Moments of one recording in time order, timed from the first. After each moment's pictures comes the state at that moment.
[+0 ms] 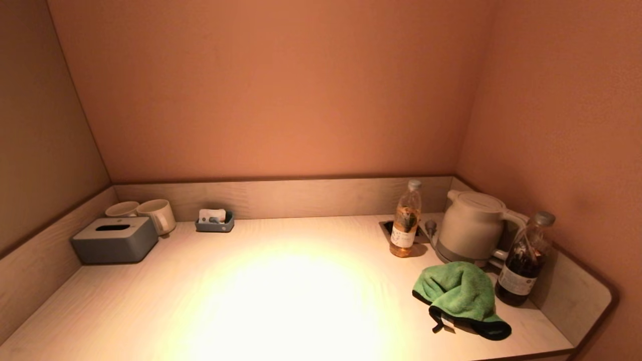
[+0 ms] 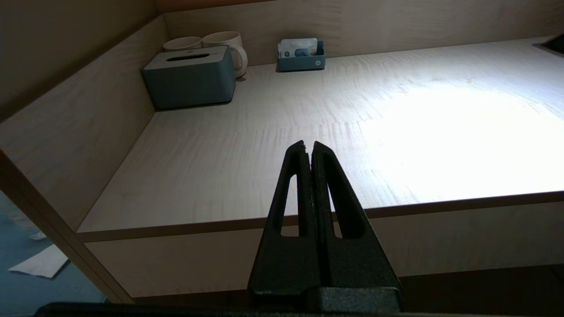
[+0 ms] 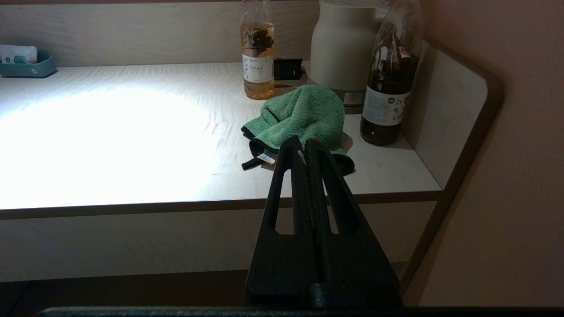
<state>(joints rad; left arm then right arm) 0.00 0.00 0.00 0.01 -0.02 0.07 0.01 0.00 0.00 0.00 0.00 0.00</state>
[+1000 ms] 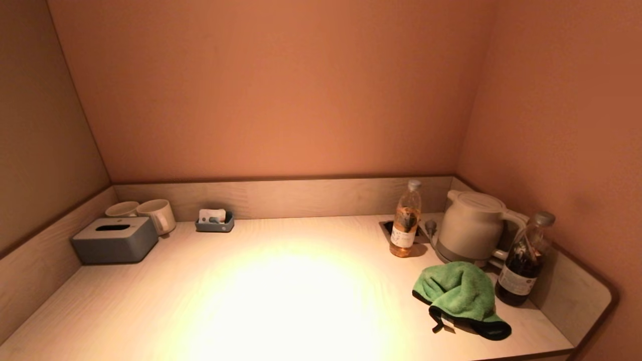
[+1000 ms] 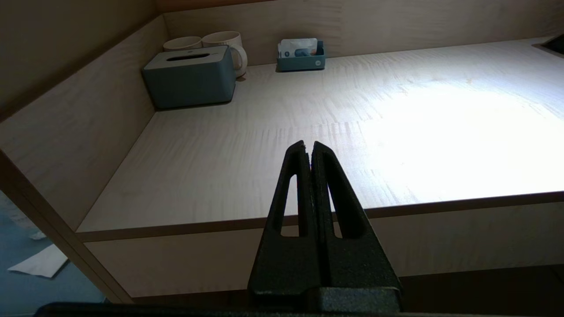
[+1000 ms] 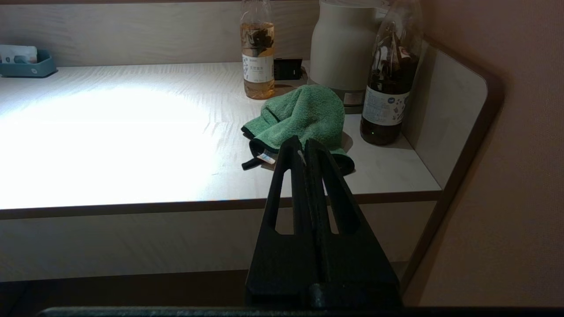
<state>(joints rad) 0.00 0.00 0.00 0.01 -0.02 0.07 0.01 0.00 0.00 0.00 0.00 0.00</state>
